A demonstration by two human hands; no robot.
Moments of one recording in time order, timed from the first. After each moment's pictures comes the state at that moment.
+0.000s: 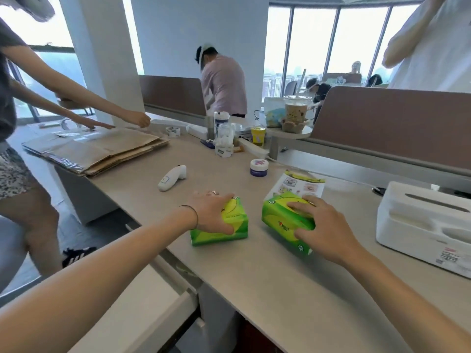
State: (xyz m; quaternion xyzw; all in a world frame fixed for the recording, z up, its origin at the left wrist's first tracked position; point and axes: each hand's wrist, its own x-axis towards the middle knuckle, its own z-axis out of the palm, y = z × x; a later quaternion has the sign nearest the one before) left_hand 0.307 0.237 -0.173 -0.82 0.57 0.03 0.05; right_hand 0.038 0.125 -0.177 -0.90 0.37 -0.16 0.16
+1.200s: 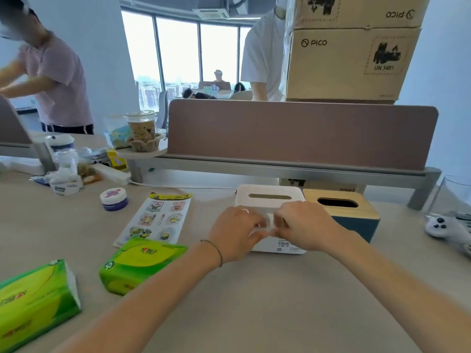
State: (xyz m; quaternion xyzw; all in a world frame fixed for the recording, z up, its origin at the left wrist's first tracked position) left_hand 0.016 0.033 -0.177 -0.53 0.82 -0.04 -0.21; right_hand -0.177 0.008 -0.137 -0.88 0.46 -0.05 -0.08
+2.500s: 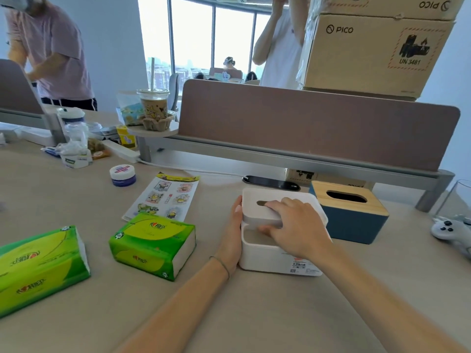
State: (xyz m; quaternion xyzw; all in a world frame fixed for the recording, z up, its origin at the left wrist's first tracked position) left_hand -0.001 0.048 -0.243 -0.42 0.43 0.47 -0.64; right_hand -0.152 0.029 -0.178 -0.85 0.50 -0.17 -0.04
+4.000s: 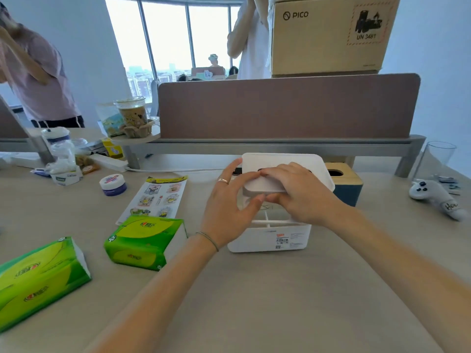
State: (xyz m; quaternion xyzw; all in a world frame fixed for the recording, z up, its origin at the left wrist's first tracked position) left_hand -0.007 0.087 -0.170 -0.51 0.73 0.06 -0.46; right_hand -0.197 0.048 -0.130 -0.88 0.42 -0.24 0.00
